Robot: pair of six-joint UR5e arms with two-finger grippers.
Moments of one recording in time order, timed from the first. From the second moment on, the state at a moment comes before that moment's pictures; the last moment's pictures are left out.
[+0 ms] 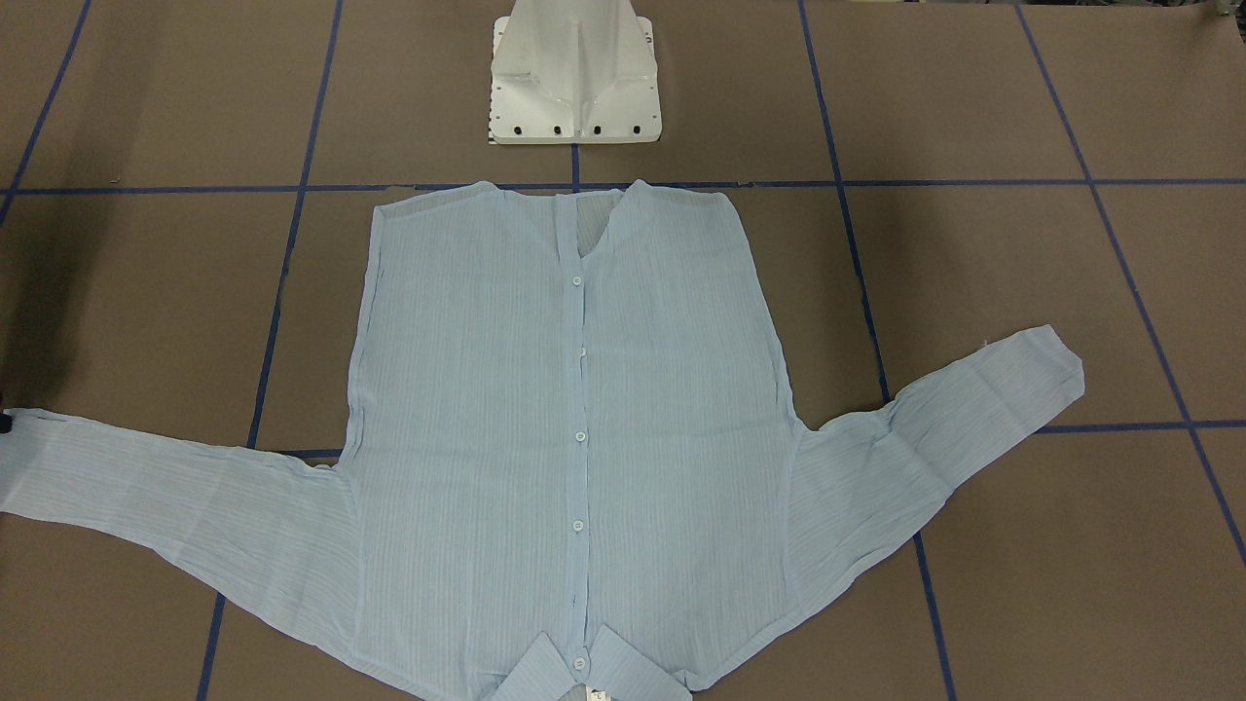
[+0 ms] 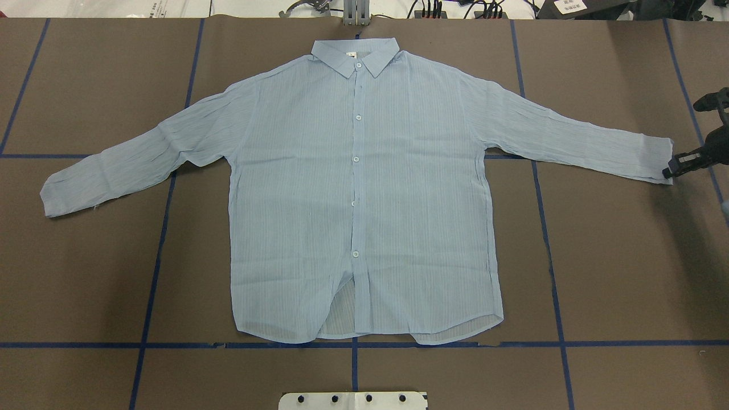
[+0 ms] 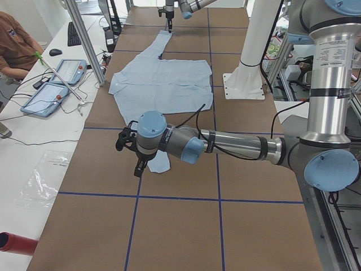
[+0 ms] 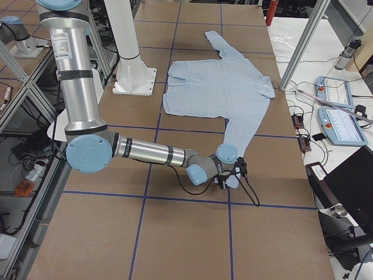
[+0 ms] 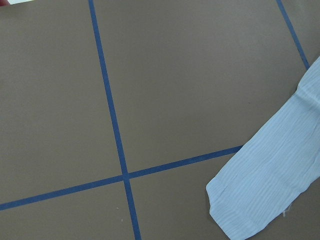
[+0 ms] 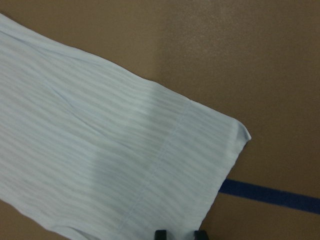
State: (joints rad) left arm -1.55 -1.56 -1.69 -1.88 -2.42 -0.09; right arm 1.21 -1.43 1.19 -0.88 2.32 0.37
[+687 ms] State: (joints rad) left arm -1.55 -1.56 -1.69 -1.88 -2.42 -0.09; right arm 1.21 -1.43 1.21 -0.89 2.32 0.39
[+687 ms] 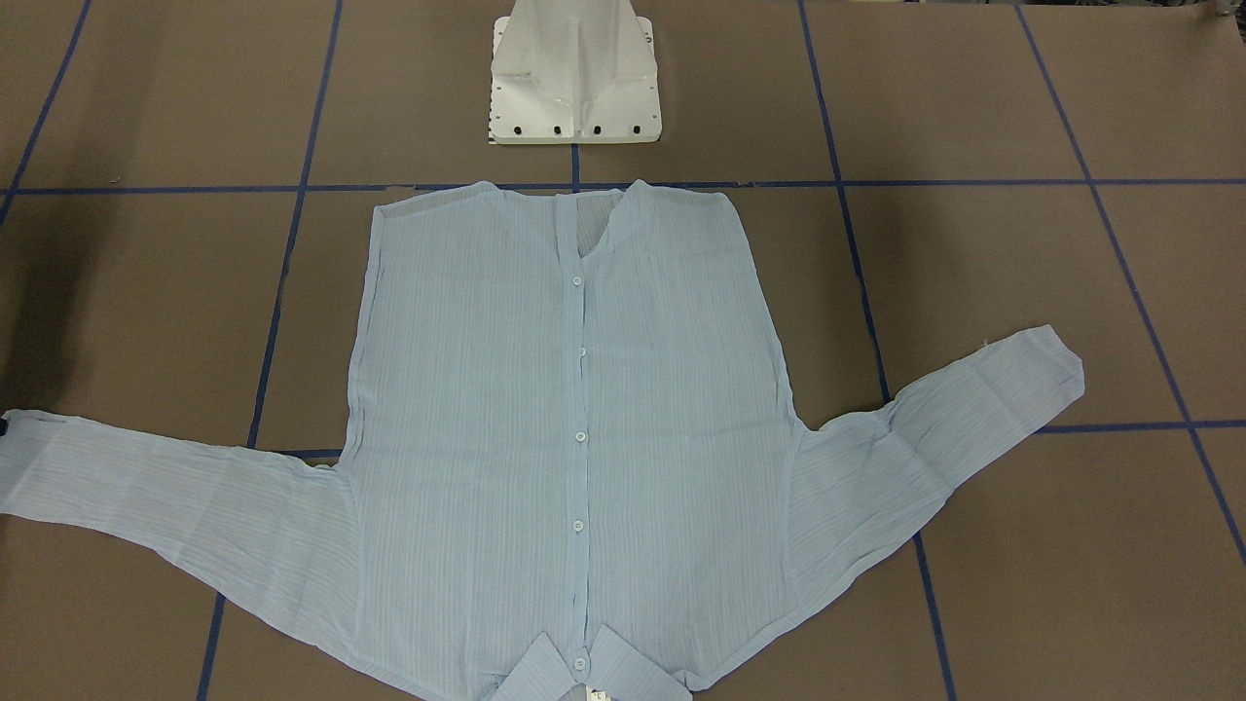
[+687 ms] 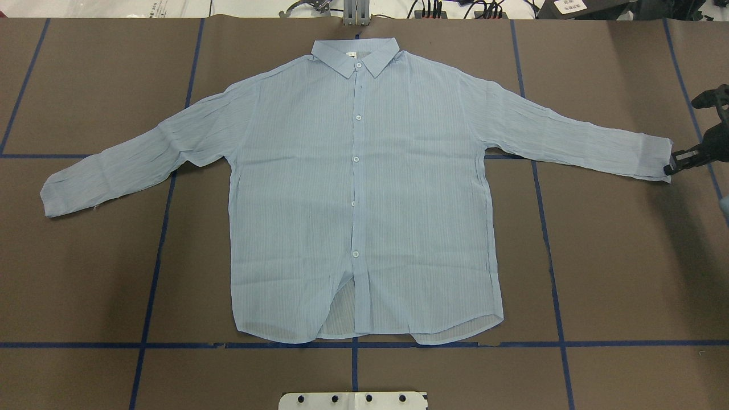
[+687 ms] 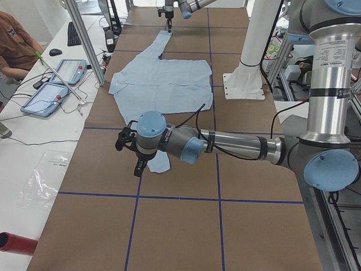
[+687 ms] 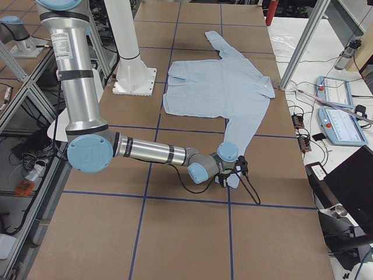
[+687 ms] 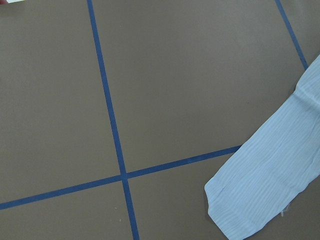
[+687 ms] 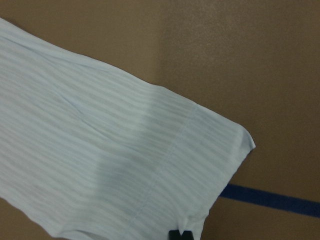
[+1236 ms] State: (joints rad) left arm -1.55 -1.56 -1.68 -1.88 -2.43 -0.09; right arm 1.23 -1.34 1.41 -0.88 2.44 0.58
